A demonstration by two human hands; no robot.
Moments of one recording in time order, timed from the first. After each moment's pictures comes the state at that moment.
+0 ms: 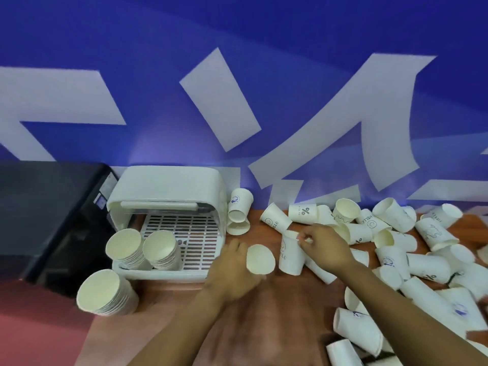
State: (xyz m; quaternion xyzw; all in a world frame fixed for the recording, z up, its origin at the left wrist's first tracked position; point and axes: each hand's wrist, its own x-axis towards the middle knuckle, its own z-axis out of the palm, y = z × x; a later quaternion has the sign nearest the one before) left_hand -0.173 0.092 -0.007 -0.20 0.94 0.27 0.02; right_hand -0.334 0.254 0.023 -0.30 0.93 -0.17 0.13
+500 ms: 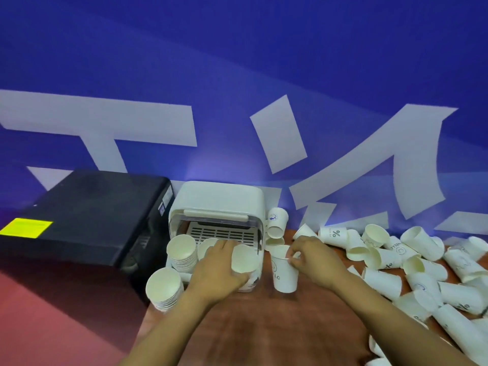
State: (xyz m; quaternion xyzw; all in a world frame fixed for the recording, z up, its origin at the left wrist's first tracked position) left_hand -0.069 0.009 0.053 -0.26 0.92 0.28 -0.07; right_hand -0.234 0.174 0.074 -0.43 0.89 -0.13 0.09
